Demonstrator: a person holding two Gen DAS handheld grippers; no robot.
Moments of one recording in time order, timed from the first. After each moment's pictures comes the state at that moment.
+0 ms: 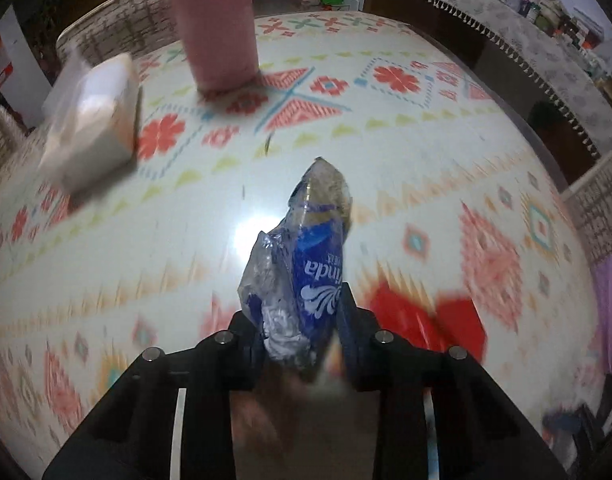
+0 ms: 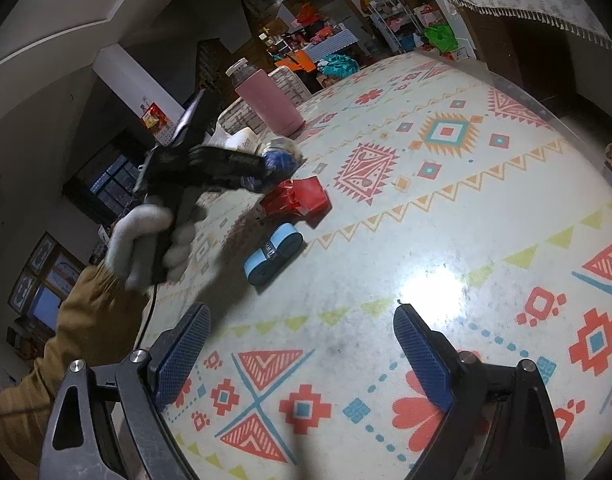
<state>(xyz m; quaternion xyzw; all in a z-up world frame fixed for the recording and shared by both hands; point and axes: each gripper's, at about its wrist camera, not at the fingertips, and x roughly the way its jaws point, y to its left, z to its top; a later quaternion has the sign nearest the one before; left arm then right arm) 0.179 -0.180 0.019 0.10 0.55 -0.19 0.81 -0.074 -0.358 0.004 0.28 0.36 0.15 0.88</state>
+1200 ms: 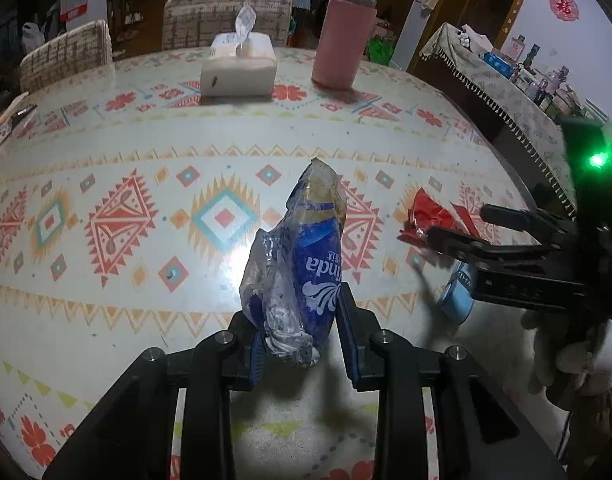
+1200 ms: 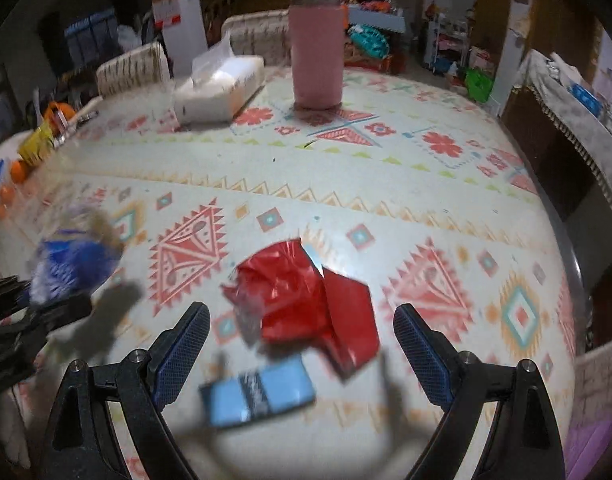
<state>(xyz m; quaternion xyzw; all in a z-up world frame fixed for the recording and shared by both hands) 0.061 -0.060 0.032 -0.04 0.48 -0.13 0.86 0.099 -0.254 0.018 -0.03 0.48 0.10 0.87</state>
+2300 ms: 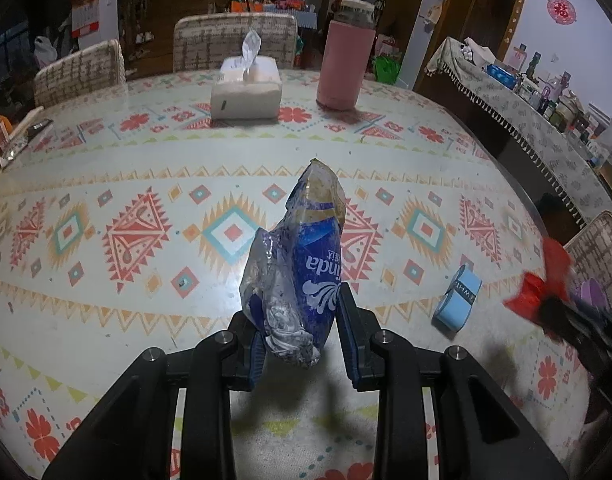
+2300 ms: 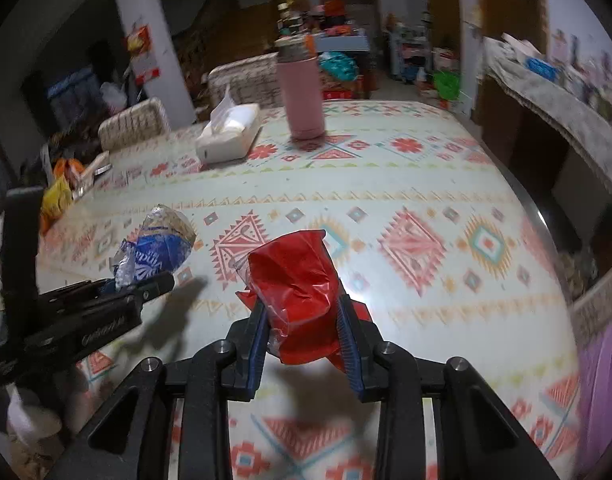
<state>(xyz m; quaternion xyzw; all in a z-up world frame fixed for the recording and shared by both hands) 0.046 -0.065 0.045 -0.02 0.44 -0.11 0.89 -0.022 -0.264 0.069 0.08 0.40 0.06 0.91</state>
